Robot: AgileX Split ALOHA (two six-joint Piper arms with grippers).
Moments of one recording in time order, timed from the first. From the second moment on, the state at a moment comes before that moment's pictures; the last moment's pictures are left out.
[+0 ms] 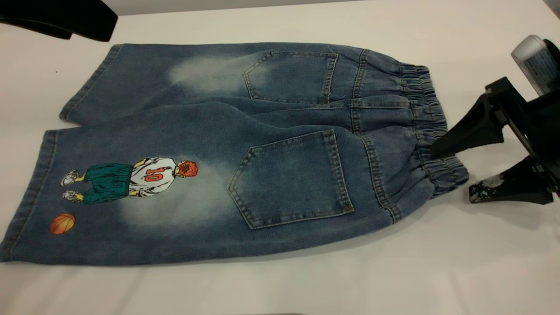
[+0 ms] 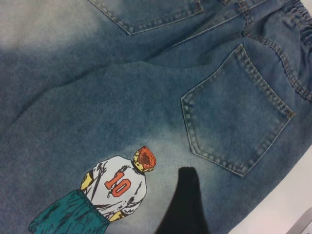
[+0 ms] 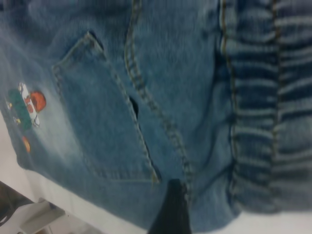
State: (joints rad) left arm -0.13 1.35 -0.74 -0.83 0.56 0.97; right arm -0.13 2.13 -0.65 1.59 0.81 -1.25
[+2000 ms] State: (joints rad) left arm -0.13 1.81 -0.74 0.00 0.58 0.56; right arm -0.22 2.25 -0.77 1.59 1.04 -1.23
